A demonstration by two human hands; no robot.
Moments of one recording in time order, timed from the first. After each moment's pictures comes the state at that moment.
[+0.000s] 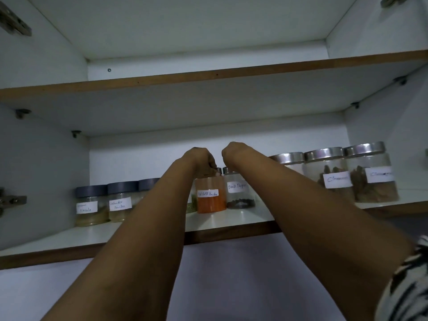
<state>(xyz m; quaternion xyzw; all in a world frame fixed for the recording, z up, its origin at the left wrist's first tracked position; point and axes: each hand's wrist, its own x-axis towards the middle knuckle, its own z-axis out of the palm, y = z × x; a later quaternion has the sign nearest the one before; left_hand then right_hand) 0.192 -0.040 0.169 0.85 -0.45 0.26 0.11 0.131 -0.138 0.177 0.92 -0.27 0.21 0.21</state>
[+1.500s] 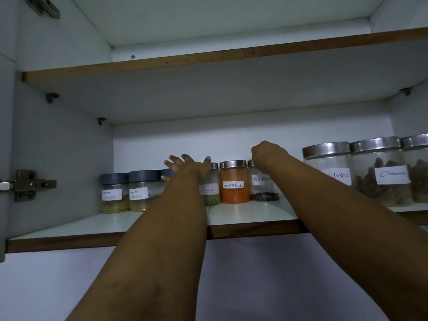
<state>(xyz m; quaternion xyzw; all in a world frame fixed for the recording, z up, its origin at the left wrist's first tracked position) 0.277 -0.013 0.131 0.92 -0.18 0.17 0.30 0.150 -0.151 0.152 0.91 -0.30 0.27 0.08</state>
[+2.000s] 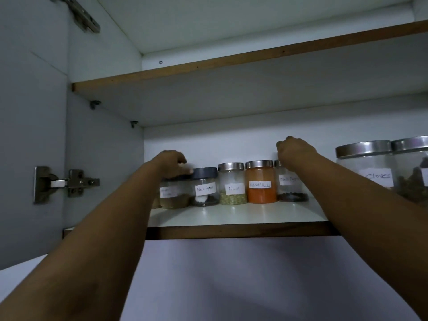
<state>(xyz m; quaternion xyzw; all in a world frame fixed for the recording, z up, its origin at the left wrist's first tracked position) 0.322 0.112 0.158 0.90 -0.30 0.28 0.12 0.152 -0.150 0.153 0.90 -0.30 0.31 0.12</state>
